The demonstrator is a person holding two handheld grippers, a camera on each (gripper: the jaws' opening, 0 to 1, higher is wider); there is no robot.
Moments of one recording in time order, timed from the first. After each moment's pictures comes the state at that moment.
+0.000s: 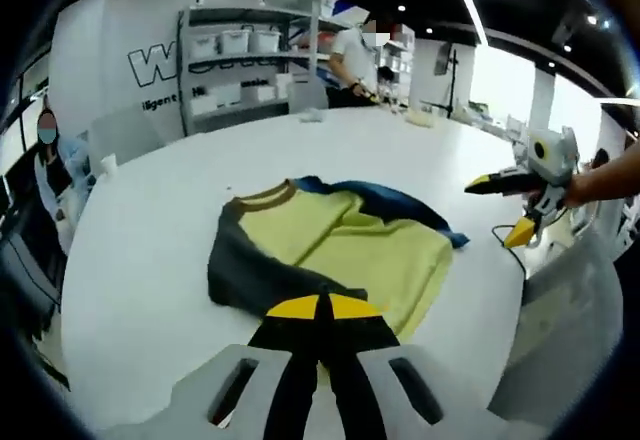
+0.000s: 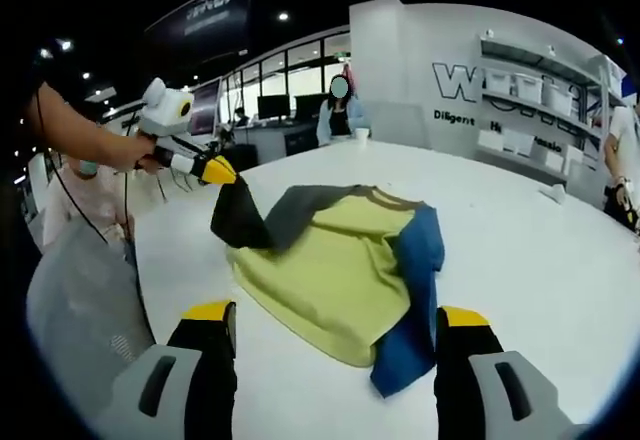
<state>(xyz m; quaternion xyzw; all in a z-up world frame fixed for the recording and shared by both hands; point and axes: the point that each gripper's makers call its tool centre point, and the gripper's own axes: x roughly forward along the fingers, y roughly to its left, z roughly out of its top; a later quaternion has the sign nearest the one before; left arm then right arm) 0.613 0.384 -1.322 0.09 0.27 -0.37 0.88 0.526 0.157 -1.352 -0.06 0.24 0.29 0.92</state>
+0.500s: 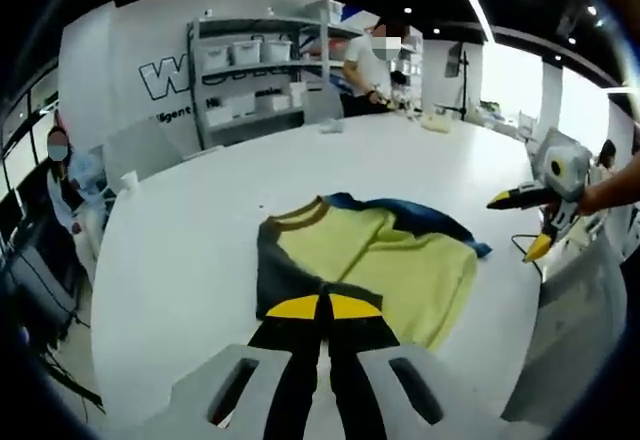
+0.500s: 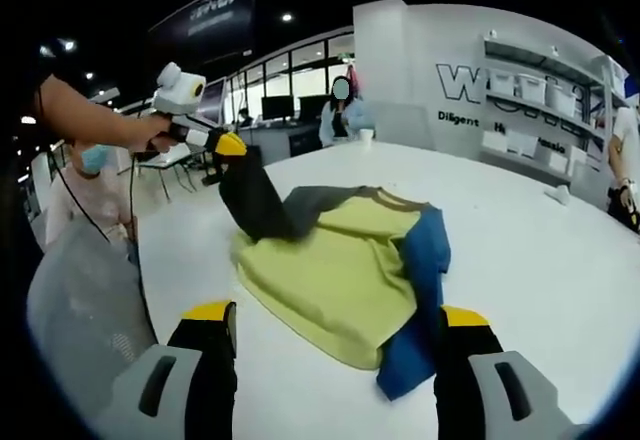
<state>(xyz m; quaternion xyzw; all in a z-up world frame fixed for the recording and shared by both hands) 0.643 0.413 -1.295 0.11 0.25 -0.35 0.90 0.526 0.162 -1.353 -0.06 0.23 0.30 0.92</state>
